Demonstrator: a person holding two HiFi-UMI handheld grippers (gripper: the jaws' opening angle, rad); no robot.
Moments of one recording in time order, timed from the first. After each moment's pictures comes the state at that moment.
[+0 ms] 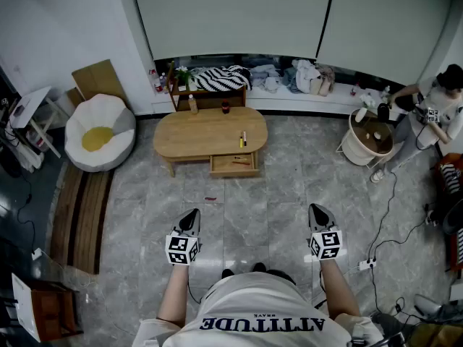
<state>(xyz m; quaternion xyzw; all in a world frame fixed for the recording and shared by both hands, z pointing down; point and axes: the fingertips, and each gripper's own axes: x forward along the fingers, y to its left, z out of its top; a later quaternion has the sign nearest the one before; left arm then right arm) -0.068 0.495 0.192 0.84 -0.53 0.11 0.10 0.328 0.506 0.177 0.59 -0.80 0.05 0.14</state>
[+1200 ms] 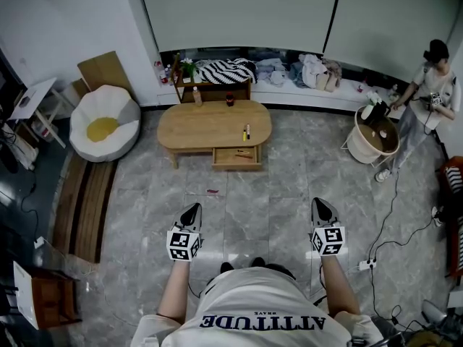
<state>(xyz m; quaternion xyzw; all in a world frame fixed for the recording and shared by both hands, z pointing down) -0.048 0.507 0.188 0.83 -0.54 0.11 0.09 0.348 0.500 0.174 0.58 -0.80 0.05 0.12</state>
